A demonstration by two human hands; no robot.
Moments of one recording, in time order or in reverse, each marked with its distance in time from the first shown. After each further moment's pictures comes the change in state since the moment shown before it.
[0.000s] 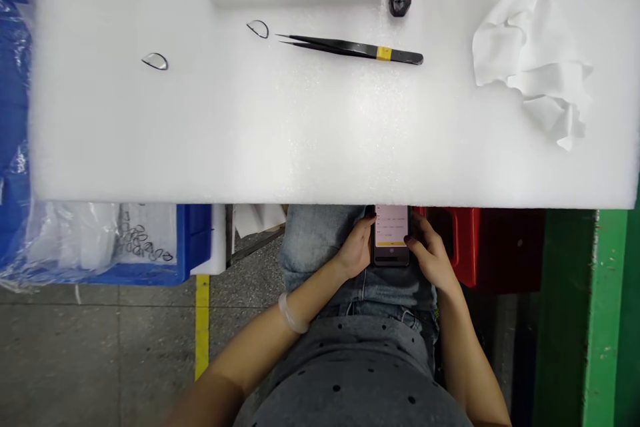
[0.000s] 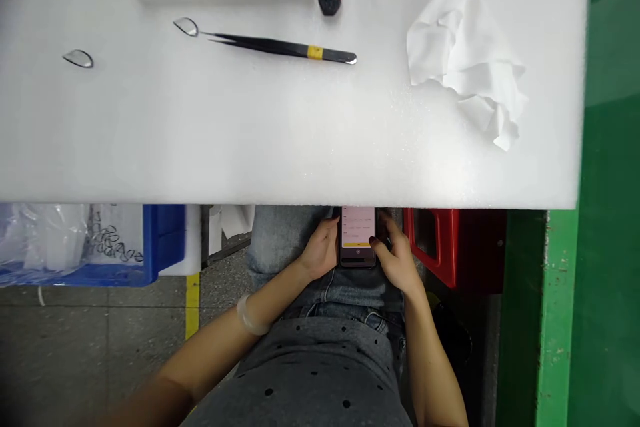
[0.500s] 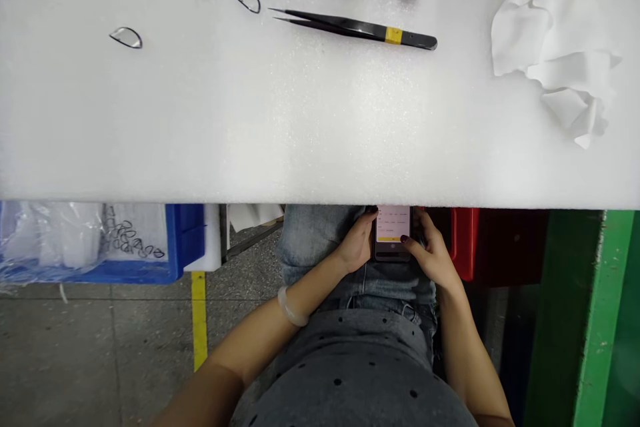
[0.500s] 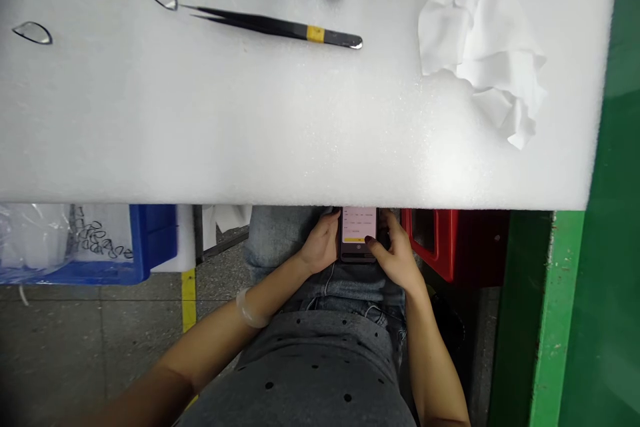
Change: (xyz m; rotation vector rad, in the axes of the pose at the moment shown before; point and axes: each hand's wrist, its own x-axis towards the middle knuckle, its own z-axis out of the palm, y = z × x) left_hand 0.001 0.004 -0.004 0.014 0.005 -0.031; right_hand 0.000 -0.008 -0.001 -0.074 -0.024 0.029
